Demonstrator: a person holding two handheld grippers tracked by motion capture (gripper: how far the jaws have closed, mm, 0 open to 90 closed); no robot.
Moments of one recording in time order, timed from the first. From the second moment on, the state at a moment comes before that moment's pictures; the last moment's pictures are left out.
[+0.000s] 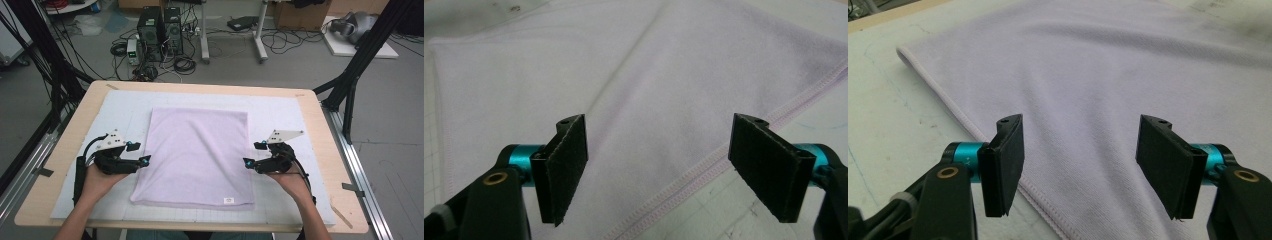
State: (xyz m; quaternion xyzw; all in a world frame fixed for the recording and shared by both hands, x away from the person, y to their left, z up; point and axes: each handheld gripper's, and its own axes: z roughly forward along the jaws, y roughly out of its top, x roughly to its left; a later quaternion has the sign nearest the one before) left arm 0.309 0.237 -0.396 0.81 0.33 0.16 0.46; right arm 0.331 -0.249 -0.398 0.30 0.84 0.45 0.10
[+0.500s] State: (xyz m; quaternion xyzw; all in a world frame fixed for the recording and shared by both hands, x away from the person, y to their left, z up) left arm 0.311 0.234 -0.396 0.81 0.33 0.16 0.45; right arm 0.331 -0.245 -0.398 0.29 0.84 0.44 0.11
